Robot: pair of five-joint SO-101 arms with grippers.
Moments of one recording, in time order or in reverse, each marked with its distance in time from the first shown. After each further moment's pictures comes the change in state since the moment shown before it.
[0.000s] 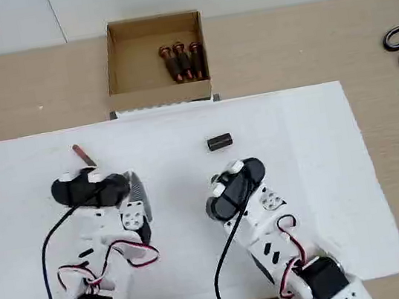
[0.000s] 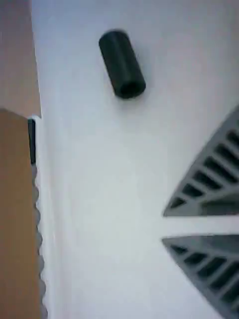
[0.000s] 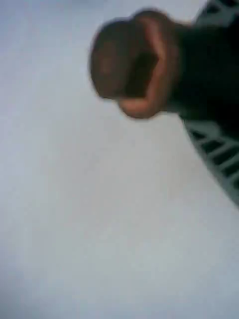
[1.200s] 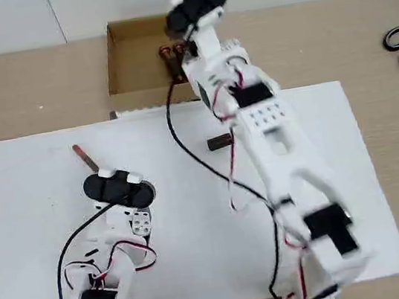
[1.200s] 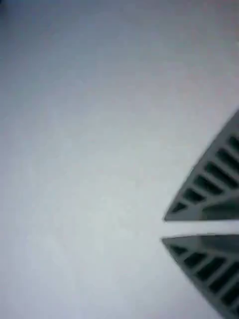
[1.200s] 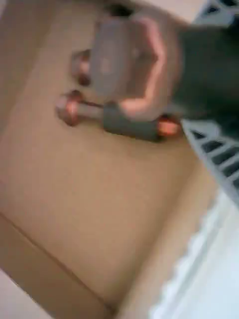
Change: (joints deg) left arm -2.0 0.1 7.0 2.1 -17.2; right arm 11.7 113.6 -89.2 -27.4 -2.0
